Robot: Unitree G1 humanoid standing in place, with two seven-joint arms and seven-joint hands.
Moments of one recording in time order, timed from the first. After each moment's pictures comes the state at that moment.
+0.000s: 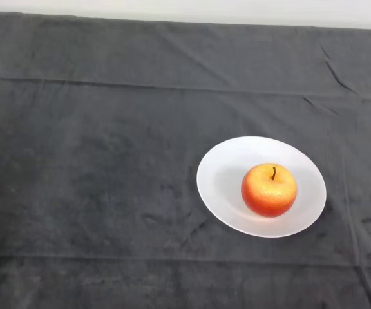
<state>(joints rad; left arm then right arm) -0.18 0.62 0.17 0.34 -0.03 -0.57 0.67 -0.36 -0.38 -0.75 1.73 -0.01 -1.24 -0.34</state>
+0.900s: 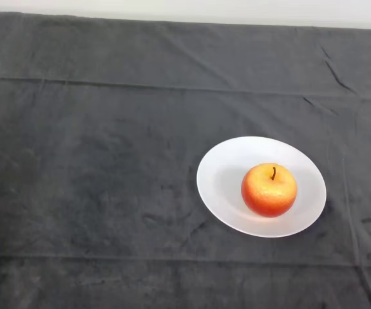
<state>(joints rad) -0.19 0.59 0.22 0.34 -0.01 -0.57 0.62 -0.36 -0.38 -0.75 1.73 -0.01 -1.24 -0.34</state>
